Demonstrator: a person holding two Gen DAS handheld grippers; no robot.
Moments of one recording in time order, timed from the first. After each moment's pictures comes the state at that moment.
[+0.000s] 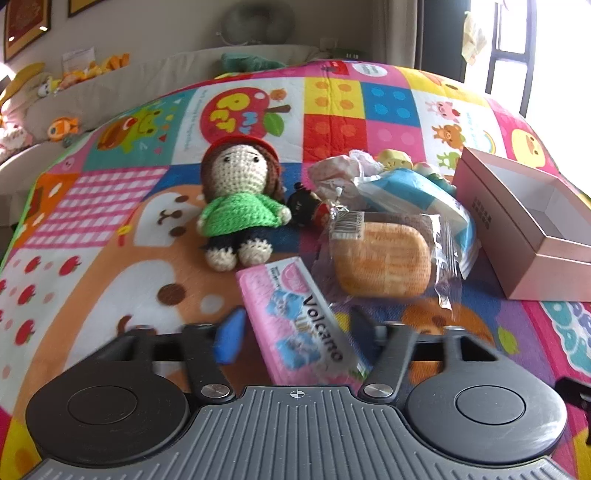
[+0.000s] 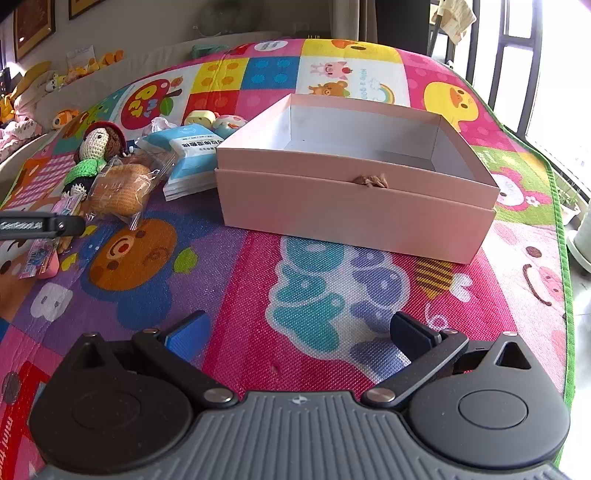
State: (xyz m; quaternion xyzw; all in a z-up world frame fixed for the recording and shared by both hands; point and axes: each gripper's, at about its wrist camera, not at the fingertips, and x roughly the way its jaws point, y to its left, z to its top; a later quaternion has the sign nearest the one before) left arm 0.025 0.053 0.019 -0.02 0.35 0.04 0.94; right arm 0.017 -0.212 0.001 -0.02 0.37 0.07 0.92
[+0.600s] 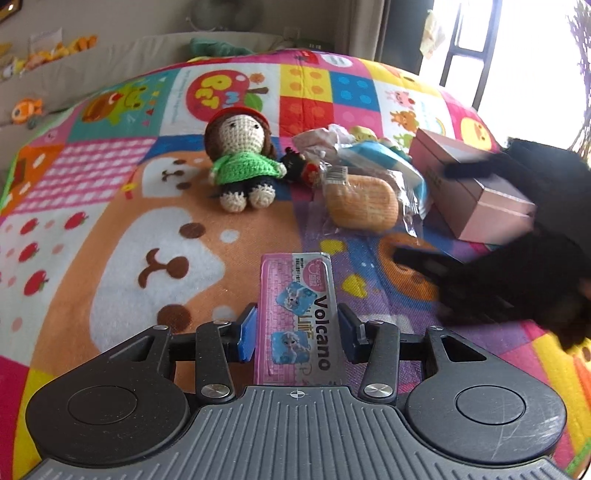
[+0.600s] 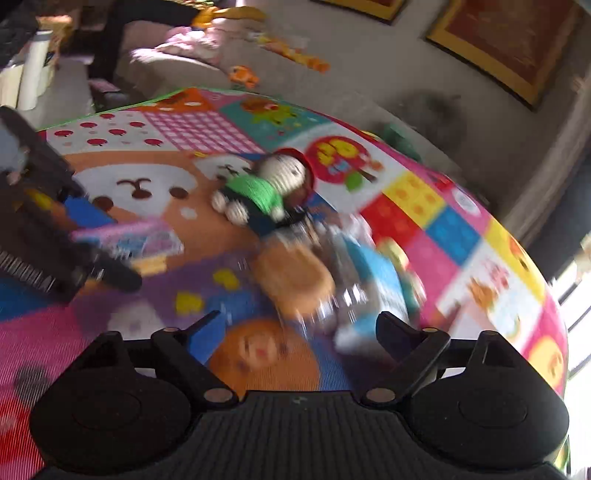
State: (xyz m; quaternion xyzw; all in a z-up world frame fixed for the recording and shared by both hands) left arm -0.047 0.101 0.021 -0.05 0.37 -0.06 0.93; right arm 0.035 -0.050 0.028 -0.33 0.21 0.28 0.88
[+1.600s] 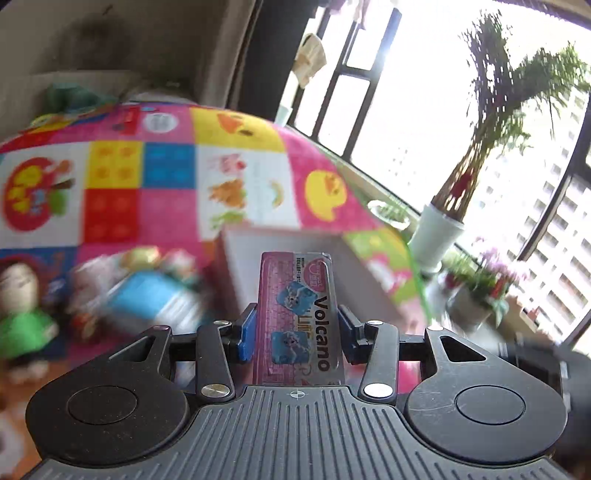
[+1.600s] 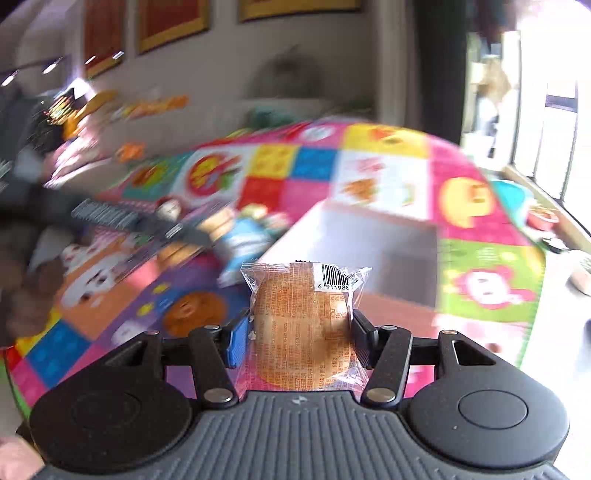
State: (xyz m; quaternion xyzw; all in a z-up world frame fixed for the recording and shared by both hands) left arm 0.064 -0.057 0.124 -0.08 0.32 -0.25 0.91; right arm -0.040 -0.246 0.091 -0.03 0.28 0.16 0.95
